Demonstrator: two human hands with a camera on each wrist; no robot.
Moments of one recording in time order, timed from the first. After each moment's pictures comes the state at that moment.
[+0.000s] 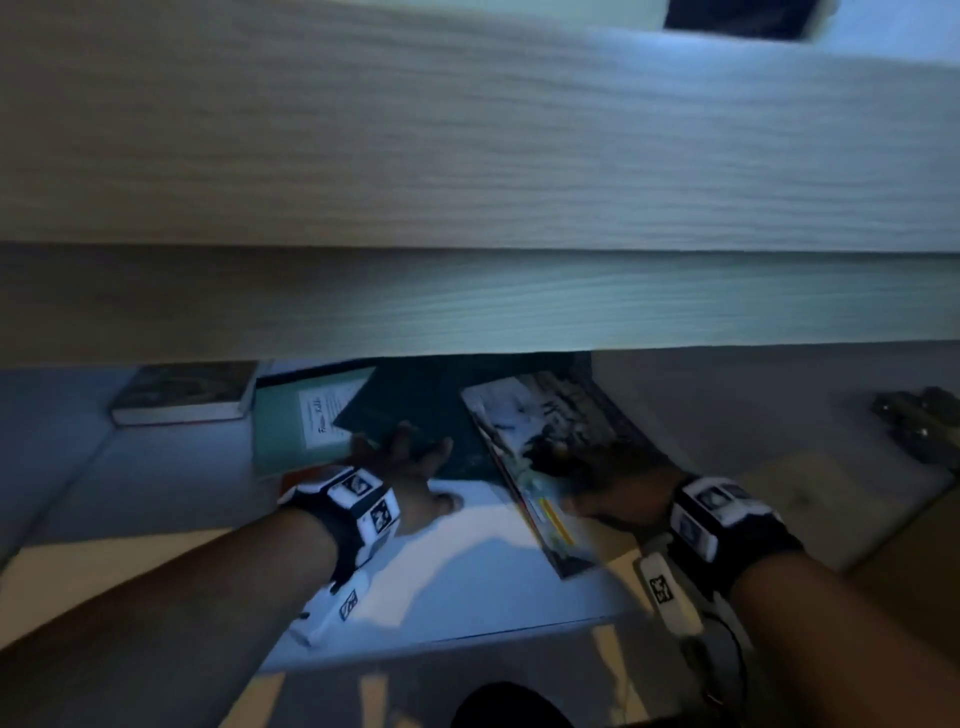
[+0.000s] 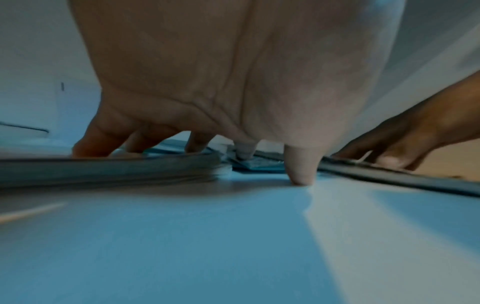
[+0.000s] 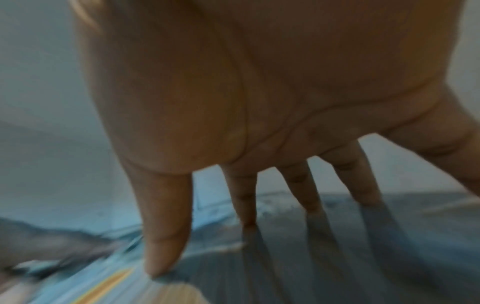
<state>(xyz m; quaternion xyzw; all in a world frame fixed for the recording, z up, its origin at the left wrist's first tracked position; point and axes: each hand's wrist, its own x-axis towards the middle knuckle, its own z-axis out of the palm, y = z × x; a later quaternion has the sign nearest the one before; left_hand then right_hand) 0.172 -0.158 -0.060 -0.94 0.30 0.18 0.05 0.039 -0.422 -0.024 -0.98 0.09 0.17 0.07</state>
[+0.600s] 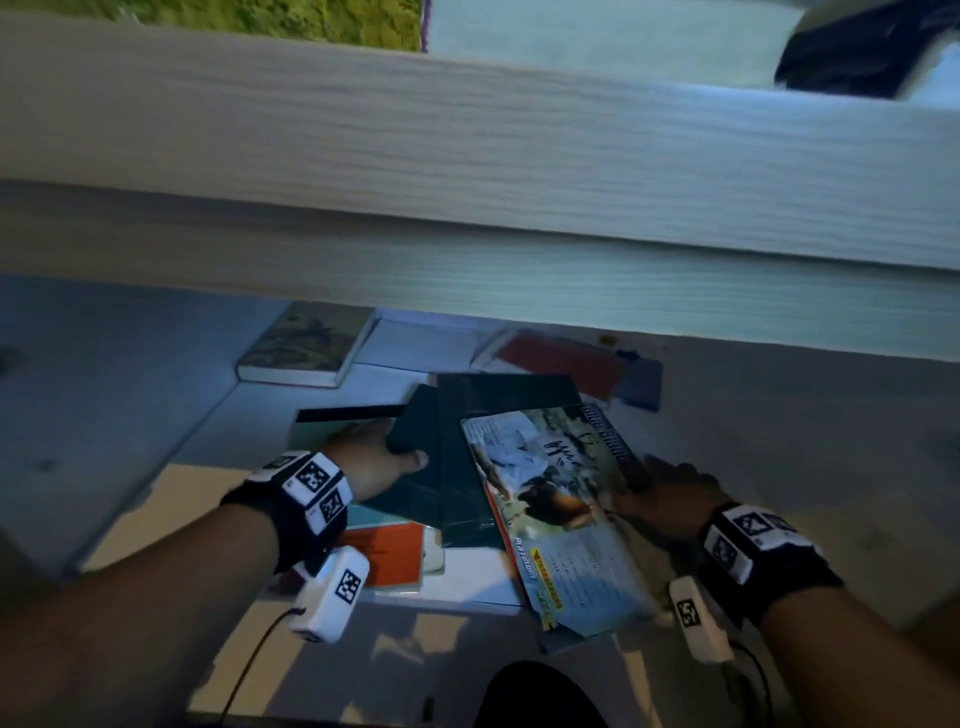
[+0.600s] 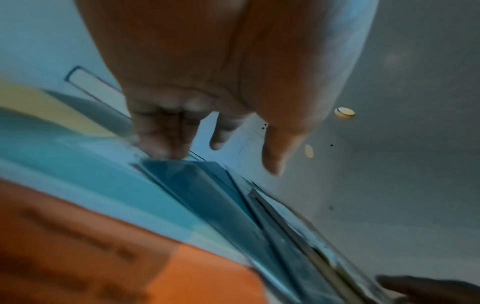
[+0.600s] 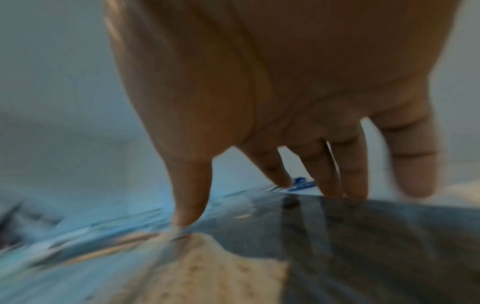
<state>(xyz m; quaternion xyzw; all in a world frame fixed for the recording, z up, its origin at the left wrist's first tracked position) 0.135 -0.061 -0.021 -0.95 0.12 0.13 -0.25 0.047 -0.405 -0.046 -0.96 0.21 0.16 0.05</state>
